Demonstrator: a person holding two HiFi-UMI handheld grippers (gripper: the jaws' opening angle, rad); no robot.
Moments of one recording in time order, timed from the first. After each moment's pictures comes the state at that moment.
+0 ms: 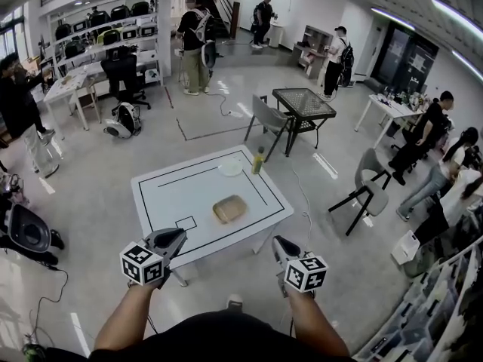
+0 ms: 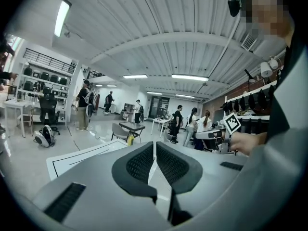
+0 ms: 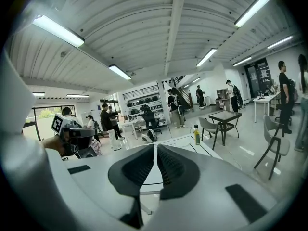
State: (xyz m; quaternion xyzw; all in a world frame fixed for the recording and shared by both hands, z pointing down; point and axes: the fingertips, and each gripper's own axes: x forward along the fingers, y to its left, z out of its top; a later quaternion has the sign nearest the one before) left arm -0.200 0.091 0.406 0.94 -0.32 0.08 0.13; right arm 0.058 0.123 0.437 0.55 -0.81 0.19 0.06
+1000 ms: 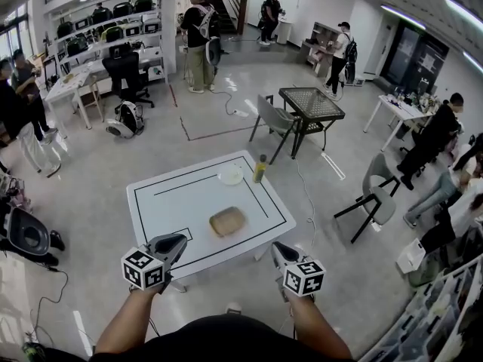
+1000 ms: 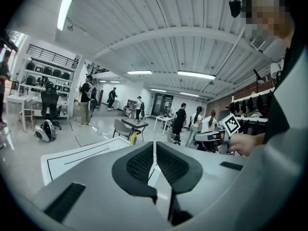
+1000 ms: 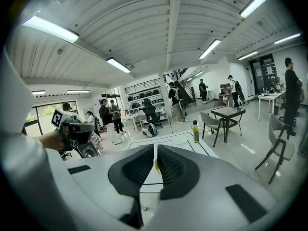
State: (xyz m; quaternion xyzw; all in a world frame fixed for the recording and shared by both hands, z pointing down) left arm -0.157 0.005 0.433 0.93 -0.33 0.09 0.16; right arm 0.099 0.028 0.472 0.53 -0.82 0.21 0.10
